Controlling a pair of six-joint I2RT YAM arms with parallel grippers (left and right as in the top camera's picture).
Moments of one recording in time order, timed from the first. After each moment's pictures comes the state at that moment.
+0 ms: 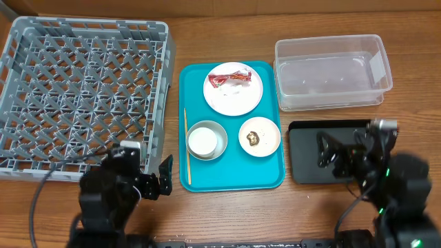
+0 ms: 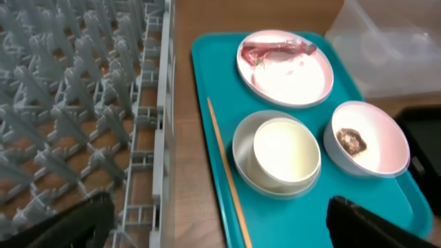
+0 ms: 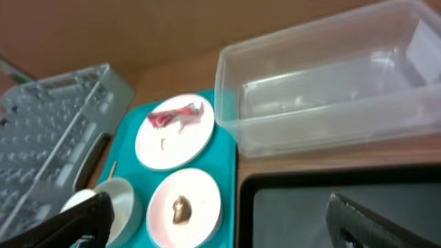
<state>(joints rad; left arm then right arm) -0.02 0.49 0.70 -0.83 0.19 -0.06 0.08 0.60 0.79 -0.69 -0.19 0.30</state>
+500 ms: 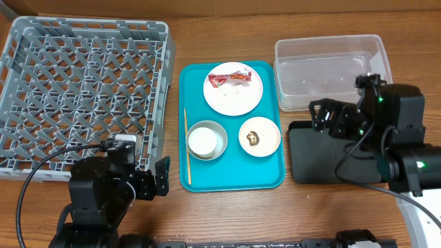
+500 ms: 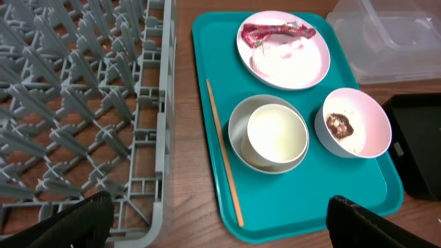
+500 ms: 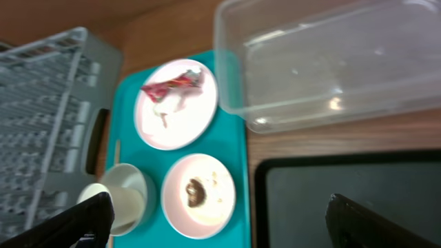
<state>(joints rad) -0.02 0.60 0.89 -1.01 0.19 -0.07 0.08 1.05 1.14 -0.85 -0.26 0.32</state>
